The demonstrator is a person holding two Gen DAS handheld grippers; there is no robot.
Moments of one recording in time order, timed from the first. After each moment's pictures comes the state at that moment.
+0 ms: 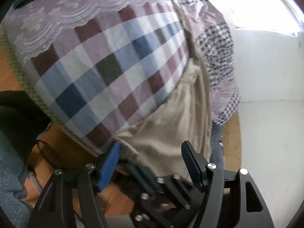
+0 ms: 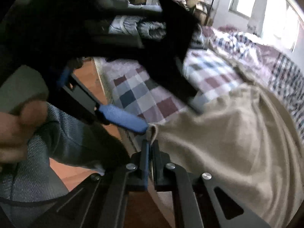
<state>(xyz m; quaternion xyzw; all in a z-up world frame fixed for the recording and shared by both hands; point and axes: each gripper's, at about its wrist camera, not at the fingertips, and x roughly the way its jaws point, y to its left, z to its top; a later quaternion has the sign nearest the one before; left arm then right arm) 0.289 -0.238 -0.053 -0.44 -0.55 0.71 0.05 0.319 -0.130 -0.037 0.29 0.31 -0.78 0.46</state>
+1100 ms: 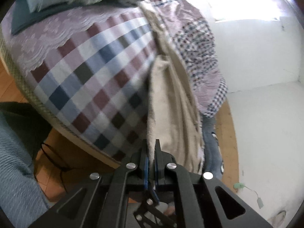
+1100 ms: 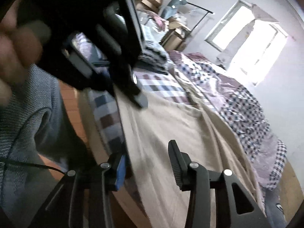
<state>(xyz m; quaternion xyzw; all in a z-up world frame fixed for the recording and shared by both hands) 0.329 -0.235 0.015 -0.39 -0.52 0.75 0.11 0.371 -0.091 0.000 0.16 0.40 -0.84 0.32</state>
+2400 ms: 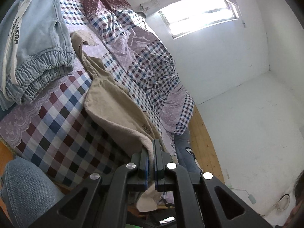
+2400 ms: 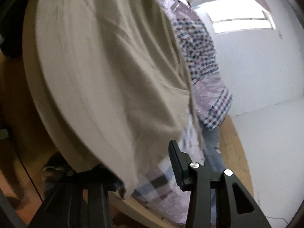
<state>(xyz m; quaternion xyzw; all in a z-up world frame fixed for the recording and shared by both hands) 0.318 -0.265 0.155 -0.28 -0.48 0.82 0.15 0.310 0.201 -0.052 0.25 0.58 -0.77 0.04</state>
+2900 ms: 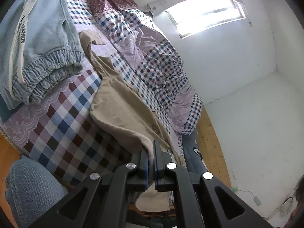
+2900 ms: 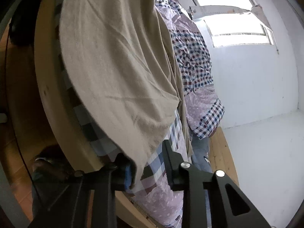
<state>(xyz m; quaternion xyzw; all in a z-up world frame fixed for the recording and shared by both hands) 0.319 -0.269 0.147 -0.30 -0.48 0.82 0.12 0.343 0.207 -0.037 0.22 0.61 -0.76 0.05</state>
